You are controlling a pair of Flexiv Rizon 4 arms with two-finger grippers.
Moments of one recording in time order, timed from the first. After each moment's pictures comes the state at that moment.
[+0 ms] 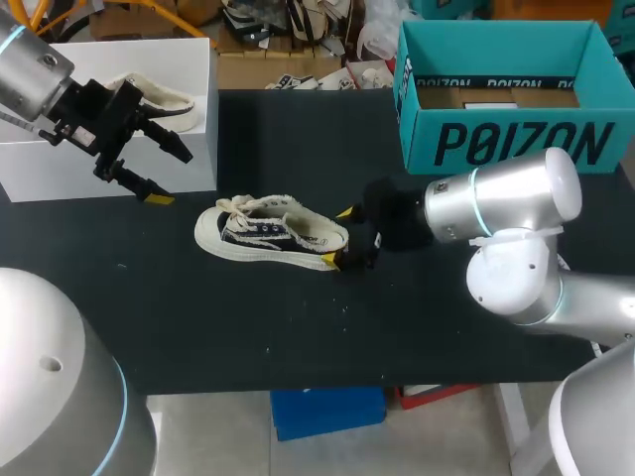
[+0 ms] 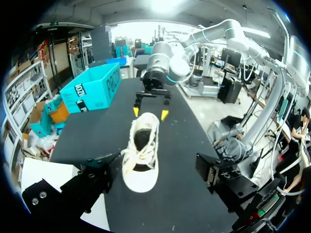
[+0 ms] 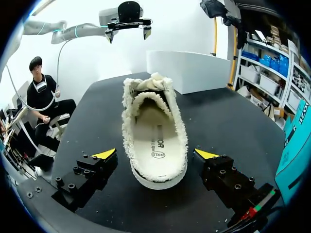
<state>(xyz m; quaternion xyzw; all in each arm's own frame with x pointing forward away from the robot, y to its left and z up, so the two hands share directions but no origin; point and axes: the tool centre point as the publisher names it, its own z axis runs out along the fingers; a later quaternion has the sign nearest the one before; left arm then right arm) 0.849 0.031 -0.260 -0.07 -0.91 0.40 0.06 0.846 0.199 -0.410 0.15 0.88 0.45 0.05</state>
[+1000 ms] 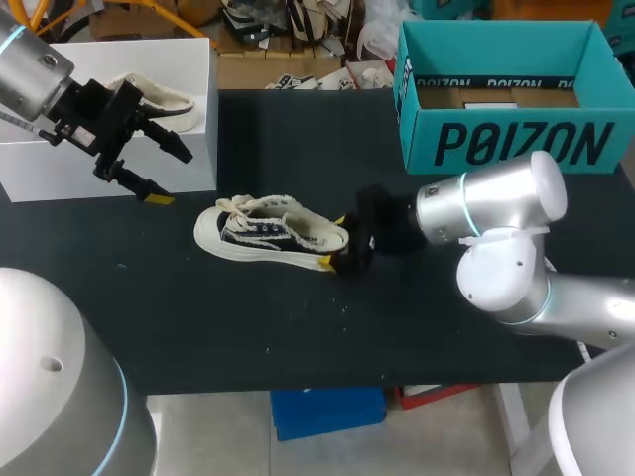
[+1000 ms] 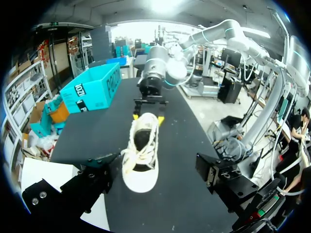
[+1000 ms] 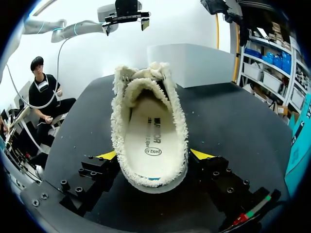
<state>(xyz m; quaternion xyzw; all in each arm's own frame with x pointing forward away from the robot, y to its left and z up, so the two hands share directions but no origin) 0.849 0.031 -0.260 -0.07 -0.91 0.40 0.06 0.854 0.206 -0.433 0.15 0.88 0.45 0.03</state>
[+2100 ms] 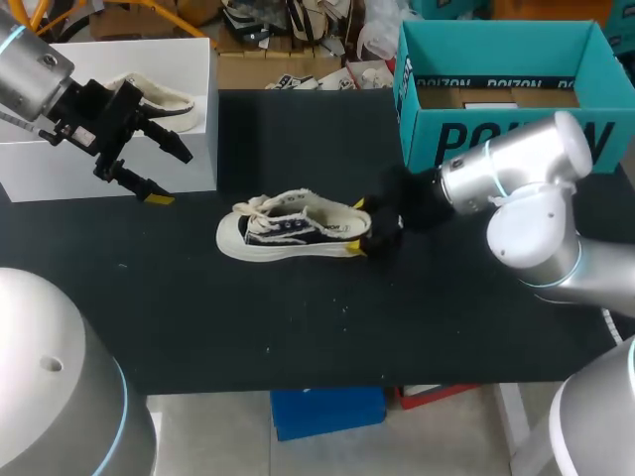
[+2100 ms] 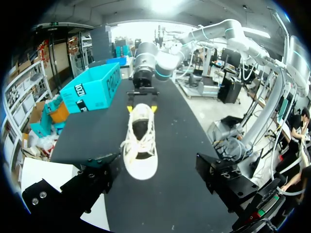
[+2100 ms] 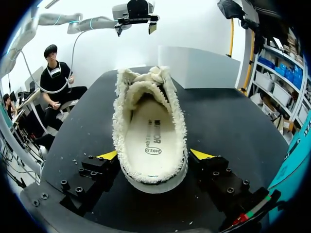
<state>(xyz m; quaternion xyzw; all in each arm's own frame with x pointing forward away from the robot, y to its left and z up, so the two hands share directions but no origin) 0.849 0.031 -0.260 -0.07 -0.91 0.40 0.06 0.875 0.165 -0.417 0.08 0.90 0.44 0.02</state>
